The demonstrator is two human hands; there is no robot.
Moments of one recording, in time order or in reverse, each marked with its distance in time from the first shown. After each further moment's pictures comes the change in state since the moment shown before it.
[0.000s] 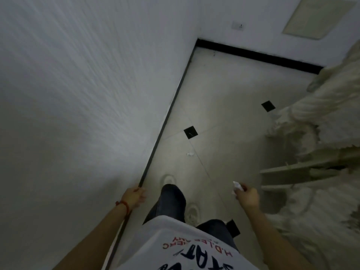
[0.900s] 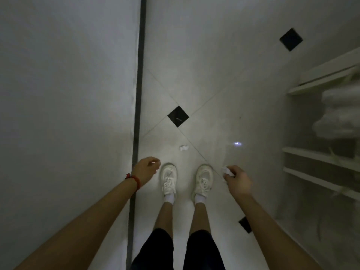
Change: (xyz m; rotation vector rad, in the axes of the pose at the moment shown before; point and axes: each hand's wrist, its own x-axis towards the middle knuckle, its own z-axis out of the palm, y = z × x) left_hand 0.308 0.264 0.148 0.472 -0.218 0.124; right_hand 0.313 -0.050 0.128 -0.044 -0.111 0.225
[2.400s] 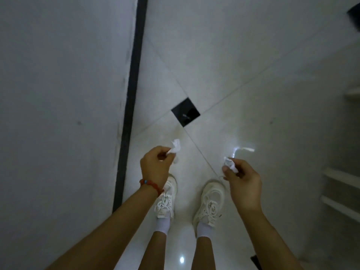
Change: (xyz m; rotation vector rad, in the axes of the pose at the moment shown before) left_hand 0.160 -0.022 0.073 -0.225 0.432 0.222; right_hand 0.130 0.003 0.108 0.358 0.089 -0.153
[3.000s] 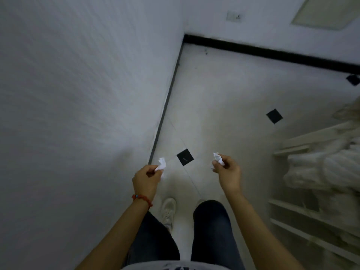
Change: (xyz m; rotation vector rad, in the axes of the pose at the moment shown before) left_hand -0.211 0.193 -0.224 -0.186 0.182 0.103; right_hand -0.190 -0.274 -0.089 0.089 -0.052 -0.227
